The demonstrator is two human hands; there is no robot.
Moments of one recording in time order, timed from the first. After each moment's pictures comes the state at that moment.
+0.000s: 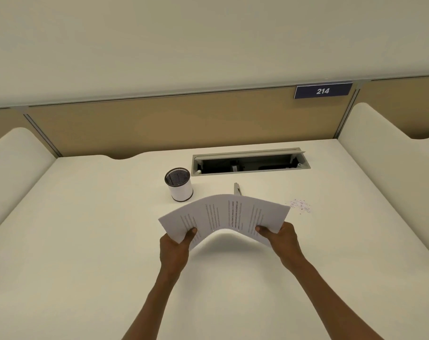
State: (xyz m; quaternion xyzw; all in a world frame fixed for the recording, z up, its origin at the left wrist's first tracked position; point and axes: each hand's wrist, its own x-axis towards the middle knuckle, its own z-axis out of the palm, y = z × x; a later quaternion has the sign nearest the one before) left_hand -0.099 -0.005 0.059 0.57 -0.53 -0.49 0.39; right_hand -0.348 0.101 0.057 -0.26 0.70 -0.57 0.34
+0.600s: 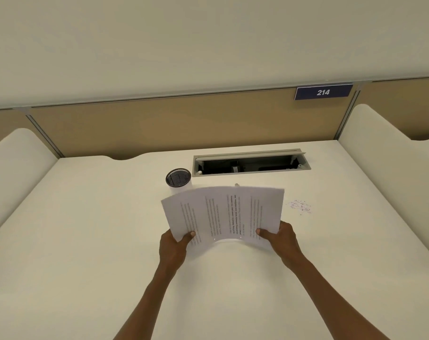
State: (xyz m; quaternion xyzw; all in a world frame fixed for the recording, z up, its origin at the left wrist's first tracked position) left_hand -0.090 -0.019 0.055 0.56 -0.59 -0.47 0.34; right_hand -0.353 0.100 0.054 -0.28 0.71 -0.53 0.37
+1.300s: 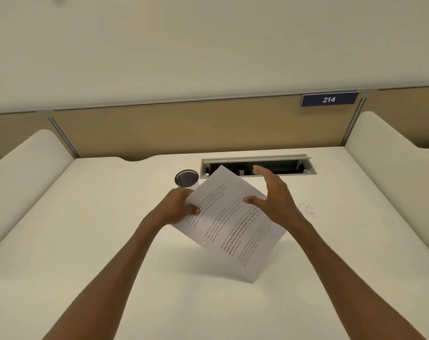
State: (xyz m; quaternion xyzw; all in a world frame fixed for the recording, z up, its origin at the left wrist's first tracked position) left_hand -0.098 -0.071 0.176 0.43 -0.85 -0.30 0.08; right_hand -0.350 0.059 0.161 -0.57 0.72 -0.37 0.11
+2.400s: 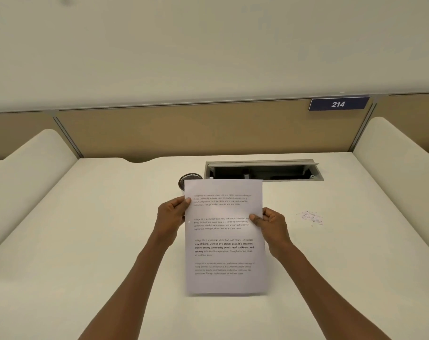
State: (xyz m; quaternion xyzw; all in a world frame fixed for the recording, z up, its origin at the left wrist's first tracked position) left_hand -0.090 -0.082 0.114 0.45 -0.50 -0.63 0.40; right_hand -0.323 0.049 0.091 -0.24 0.62 -0.61 0.43
